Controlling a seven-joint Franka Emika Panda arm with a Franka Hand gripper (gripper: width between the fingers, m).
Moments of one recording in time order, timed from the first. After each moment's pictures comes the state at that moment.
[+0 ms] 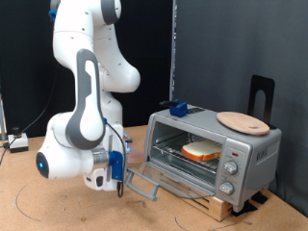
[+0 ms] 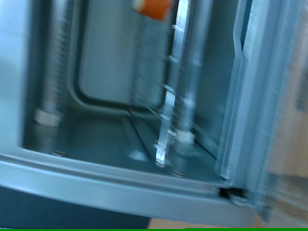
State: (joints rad) arm -0.70 0.39 0.16 -2.33 0.66 1.44 -0.66
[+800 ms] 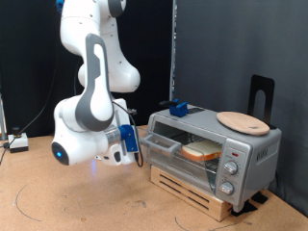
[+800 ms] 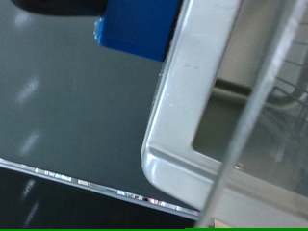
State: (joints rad) arm -0.70 0.25 0.24 -2.41 0.66 1.22 -0.74
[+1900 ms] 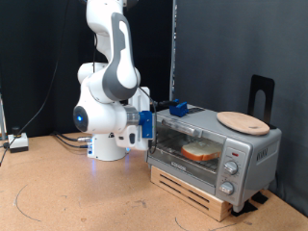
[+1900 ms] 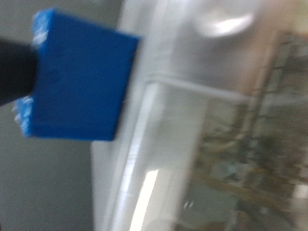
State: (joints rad) arm -0.68 -0.04 0.30 -2.60 0.86 1.45 -0.59
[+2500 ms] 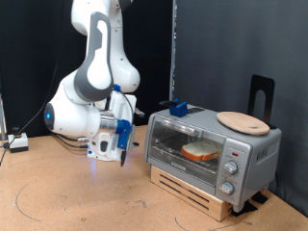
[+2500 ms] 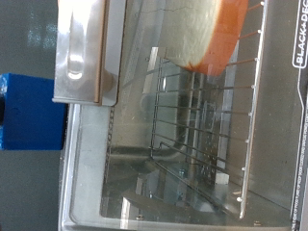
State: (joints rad) arm -0.75 0.06 0.22 -2.50 0.80 1.50 -0.51
